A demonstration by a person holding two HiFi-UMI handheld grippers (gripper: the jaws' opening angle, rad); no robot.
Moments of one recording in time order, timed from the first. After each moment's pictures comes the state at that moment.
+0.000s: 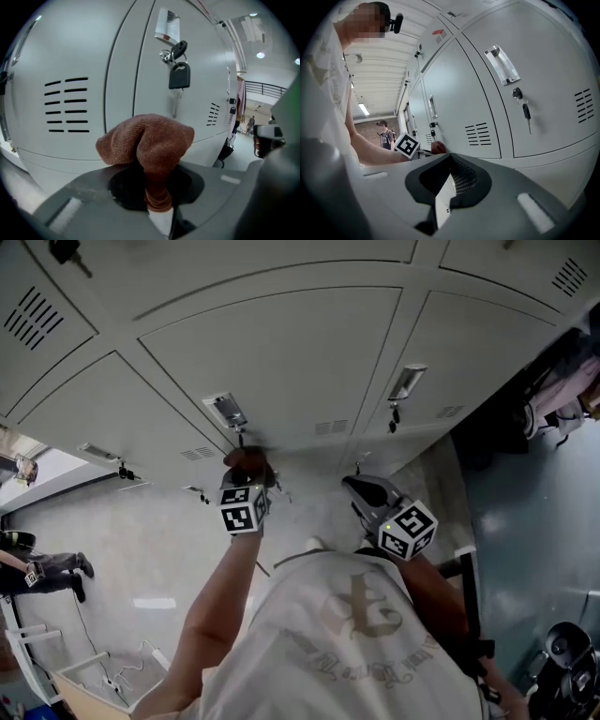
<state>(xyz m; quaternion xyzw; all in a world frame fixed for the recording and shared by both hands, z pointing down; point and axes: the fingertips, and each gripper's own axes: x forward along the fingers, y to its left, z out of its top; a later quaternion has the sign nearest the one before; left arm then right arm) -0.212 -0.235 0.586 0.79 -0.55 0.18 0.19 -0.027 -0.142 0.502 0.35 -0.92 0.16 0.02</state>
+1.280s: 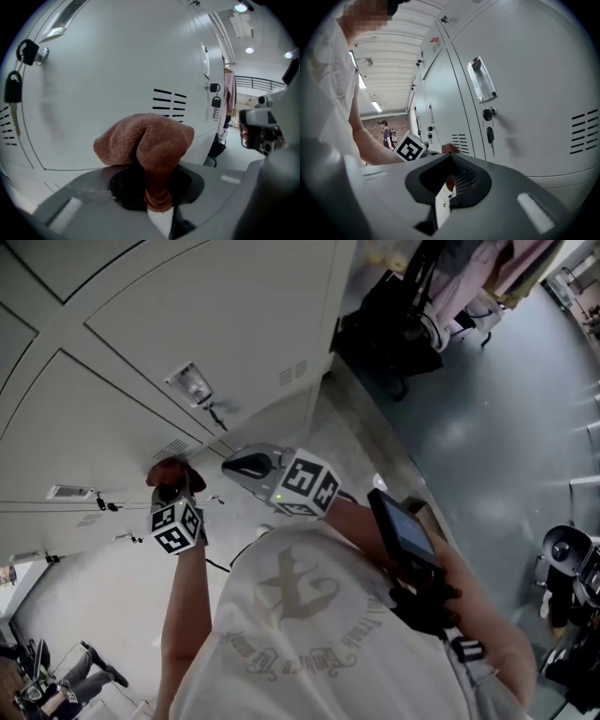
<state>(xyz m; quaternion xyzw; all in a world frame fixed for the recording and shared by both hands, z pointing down) -0.077 -0.244 0.581 0.81 -0.52 0.21 0.16 0.035 -0.166 0.487 0.27 -0.95 0.13 0.04</state>
